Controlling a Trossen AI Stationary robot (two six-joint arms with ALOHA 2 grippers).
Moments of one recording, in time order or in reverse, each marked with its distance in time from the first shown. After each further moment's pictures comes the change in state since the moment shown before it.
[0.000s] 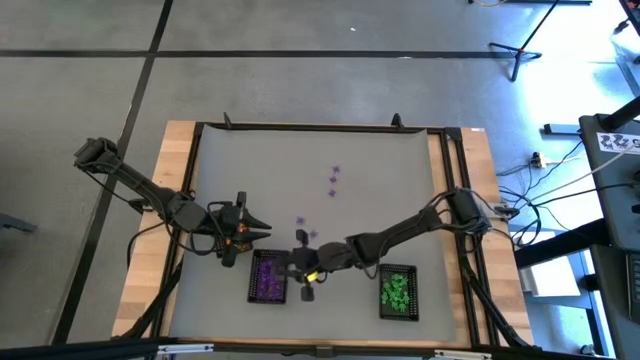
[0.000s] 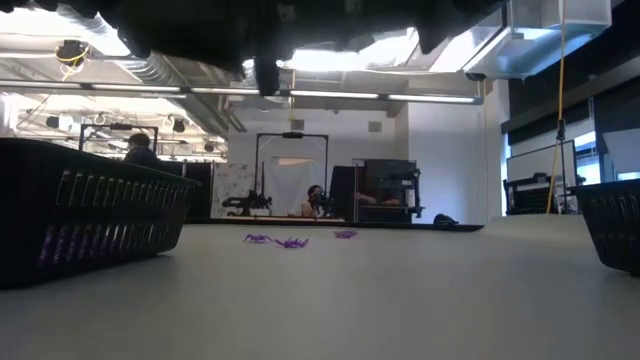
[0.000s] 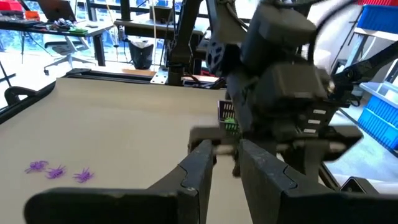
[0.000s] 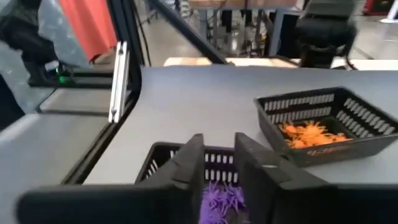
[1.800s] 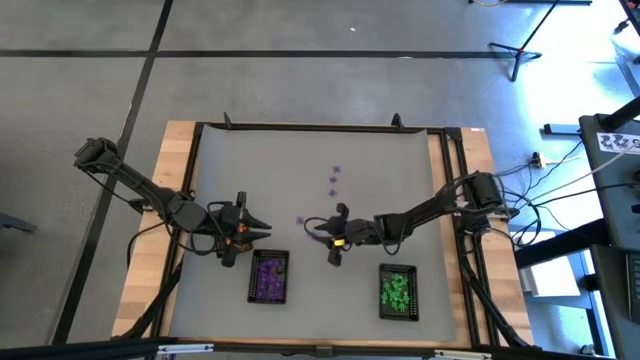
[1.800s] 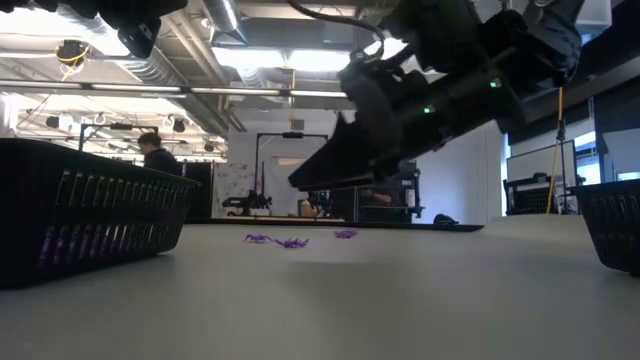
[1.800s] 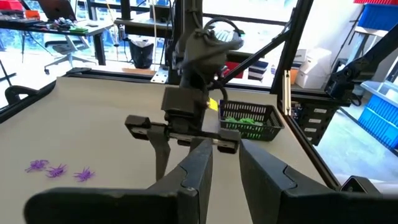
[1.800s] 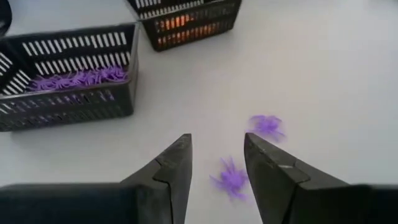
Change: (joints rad) left arm 0.000 0.000 0.000 -0.001 -0.001 0.000; right arm -0.123 -0.197 -0.520 0.096 0.126 0.121
